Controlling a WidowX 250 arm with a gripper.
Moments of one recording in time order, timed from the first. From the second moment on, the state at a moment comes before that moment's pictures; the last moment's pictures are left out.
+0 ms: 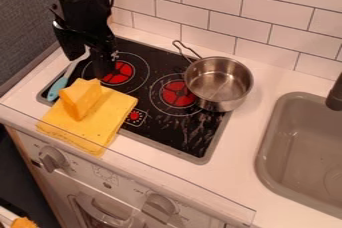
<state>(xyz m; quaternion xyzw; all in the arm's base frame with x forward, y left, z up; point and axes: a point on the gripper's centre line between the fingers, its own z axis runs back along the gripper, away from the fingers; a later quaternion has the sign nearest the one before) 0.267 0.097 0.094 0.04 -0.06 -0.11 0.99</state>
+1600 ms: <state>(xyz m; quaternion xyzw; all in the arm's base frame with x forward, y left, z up) 0.345 -0.066 0.011 0.01 -0.01 -0.33 0.94</state>
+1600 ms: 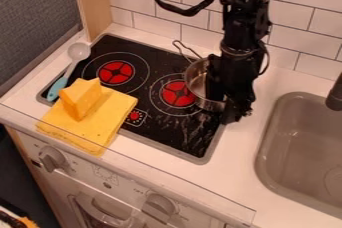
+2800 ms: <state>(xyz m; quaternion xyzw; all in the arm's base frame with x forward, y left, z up) 0.351 0.023 0.082 0.02 -0.09 -0.28 0.95</state>
